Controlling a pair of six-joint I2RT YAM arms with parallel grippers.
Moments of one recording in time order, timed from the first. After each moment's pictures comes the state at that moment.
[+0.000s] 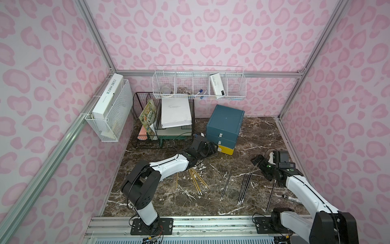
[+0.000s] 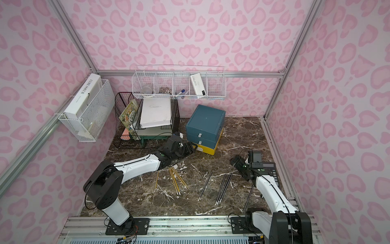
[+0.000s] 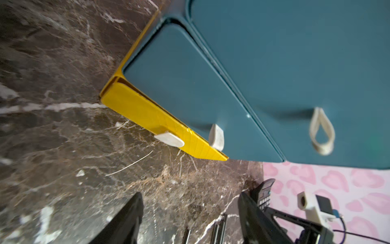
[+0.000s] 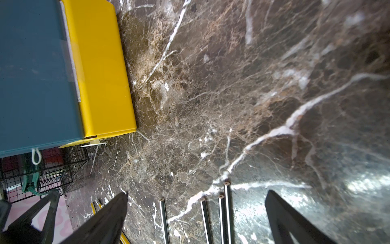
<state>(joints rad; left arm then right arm) -0.66 1.74 1.04 0.16 0.12 -1.05 0.04 1.09 0.54 -0.36 -0.27 0.78</state>
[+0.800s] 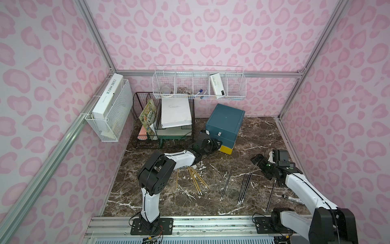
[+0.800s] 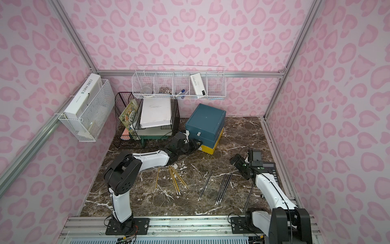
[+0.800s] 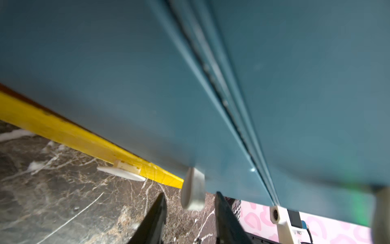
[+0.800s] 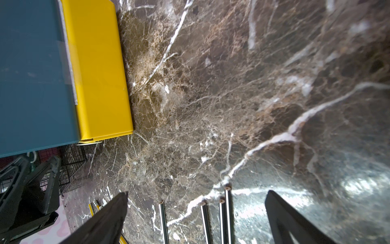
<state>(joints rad) -0.64 1.94 1.15 0.37 0.22 -1.13 0.04 1.12 0.57 -0.35 -0.27 0.76</state>
